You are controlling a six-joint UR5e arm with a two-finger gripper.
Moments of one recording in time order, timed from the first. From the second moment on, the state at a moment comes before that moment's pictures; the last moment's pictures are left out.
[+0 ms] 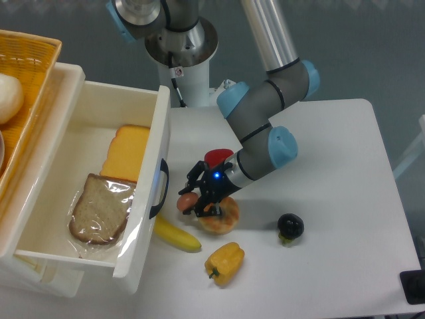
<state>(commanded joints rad) 2.58 -2.03 -1.74 -1.24 0.91 1.93</state>
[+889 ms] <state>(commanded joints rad) 2.57 -1.93 -1.52 -1.24 1.29 1.84</state>
